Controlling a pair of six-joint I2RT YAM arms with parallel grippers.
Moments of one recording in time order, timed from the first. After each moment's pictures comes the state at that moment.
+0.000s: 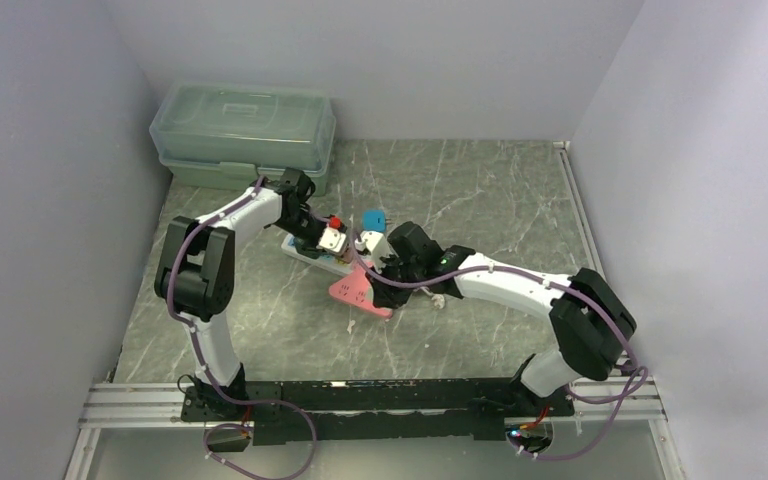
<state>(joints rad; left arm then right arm) -0.31 1.88 1.33 -0.85 0.90 1.75 0.84 1.51 0.92 -0.27 -0.34 -0.06</state>
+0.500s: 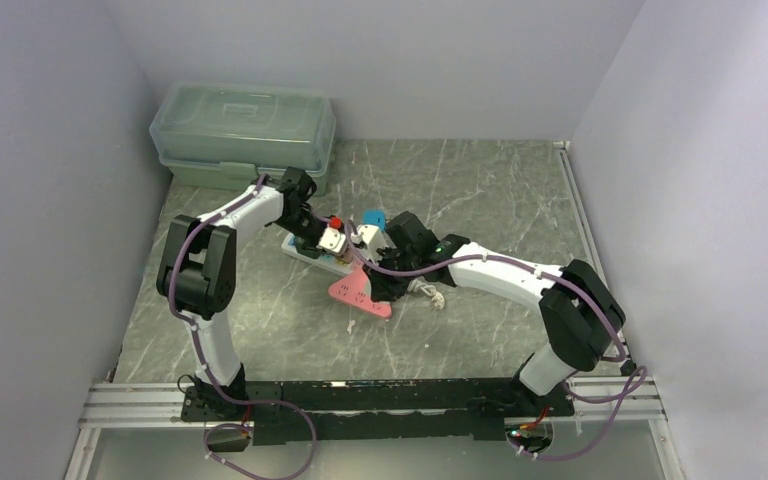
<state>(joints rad) -0.32 1.89 1.35 -0.89 0.89 1.78 0.81 1.58 1.02 -0.34 -0.41 -0.11</state>
